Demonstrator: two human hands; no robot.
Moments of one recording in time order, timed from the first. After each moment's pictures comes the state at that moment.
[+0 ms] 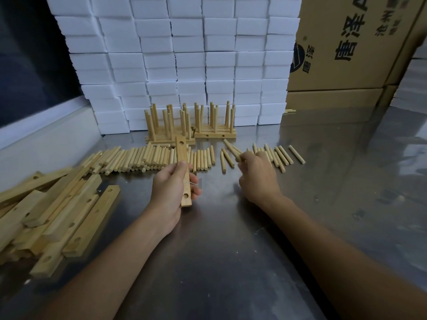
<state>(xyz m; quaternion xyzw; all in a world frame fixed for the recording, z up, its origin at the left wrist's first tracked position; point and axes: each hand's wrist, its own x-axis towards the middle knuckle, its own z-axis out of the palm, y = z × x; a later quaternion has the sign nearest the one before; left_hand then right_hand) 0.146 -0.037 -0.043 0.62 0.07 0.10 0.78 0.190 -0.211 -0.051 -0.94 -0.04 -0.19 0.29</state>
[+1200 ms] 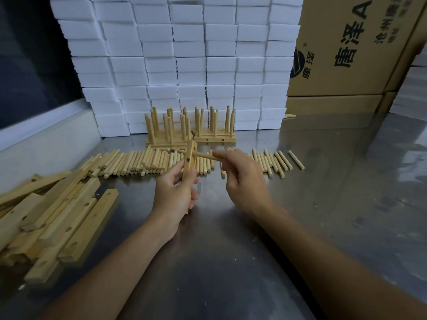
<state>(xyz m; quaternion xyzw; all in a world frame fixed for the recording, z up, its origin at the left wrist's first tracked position) 0.151 -0.040 -0.055 0.66 0.00 0.14 0.74 0.173 -0.196 -0.044 -0.82 -0.27 -0.35 0.38</state>
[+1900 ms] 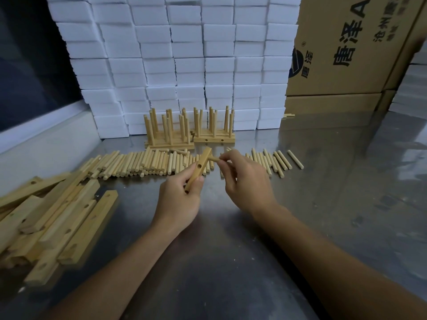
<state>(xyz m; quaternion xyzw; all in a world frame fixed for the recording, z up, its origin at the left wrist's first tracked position) 0.146 -0.040 -0.055 0.83 -0.09 0.23 0.50 0.170 -0.198 -0.044 -0.85 -0.22 -0.35 0.32</state>
